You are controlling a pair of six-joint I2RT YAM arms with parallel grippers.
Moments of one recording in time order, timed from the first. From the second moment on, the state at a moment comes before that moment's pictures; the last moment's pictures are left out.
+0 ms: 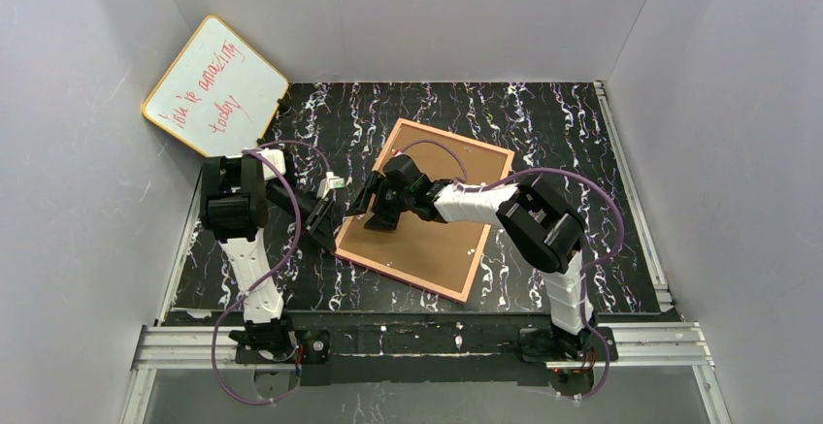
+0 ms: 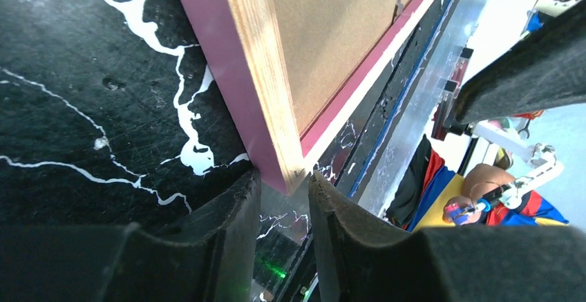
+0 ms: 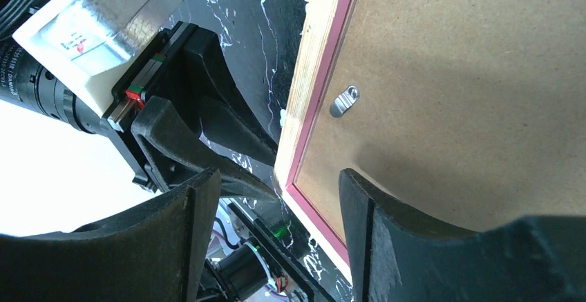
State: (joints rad) left arm 0.05 2.08 1.23 -1.29 0.80 0.87; right arm 0.91 2.03 1.29 0.07 -0.27 1.21
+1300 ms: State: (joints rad) left arm 0.04 2.07 1.22 -1.23 0.80 0.77; right arm 0.90 2.13 1.36 0.10 -0.26 1.23
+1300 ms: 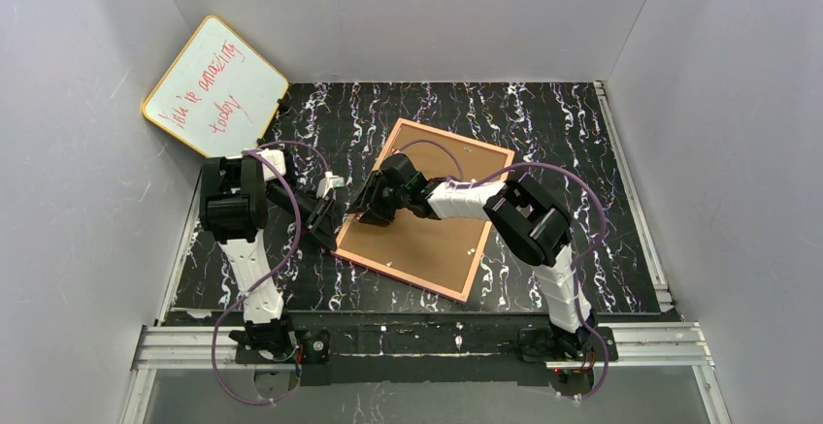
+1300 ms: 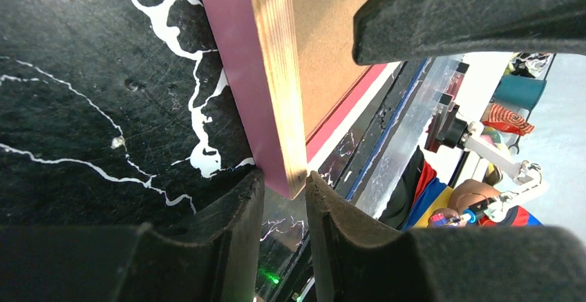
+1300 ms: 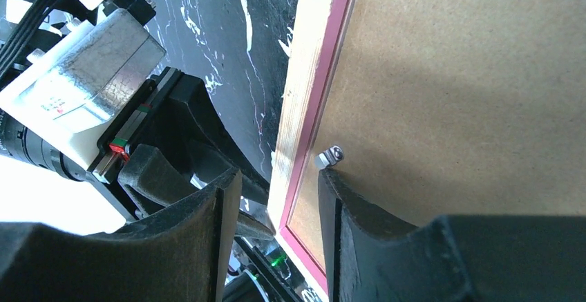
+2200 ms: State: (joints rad) left arm 0.03 2.05 1.20 -1.21 0.79 0.78; right arm 0.89 2.16 1.40 0.10 -0.25 1.18
